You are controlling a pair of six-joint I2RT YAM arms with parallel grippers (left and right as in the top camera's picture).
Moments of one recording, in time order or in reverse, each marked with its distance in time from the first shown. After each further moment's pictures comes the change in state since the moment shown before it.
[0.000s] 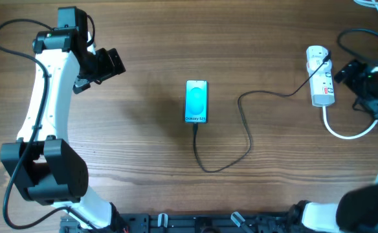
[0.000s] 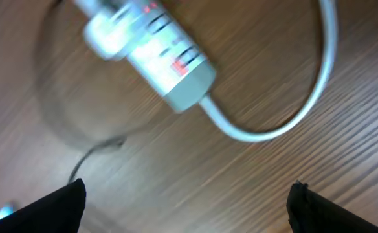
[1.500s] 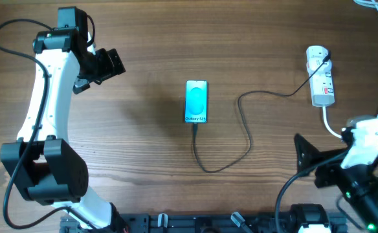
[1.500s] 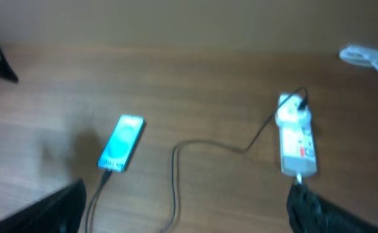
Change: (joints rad) left arm 0.000 0.000 0.000 -0.003 -0.006 0.000; right arm 0.341 -0.979 -0.325 0.092 -0.204 -0.451
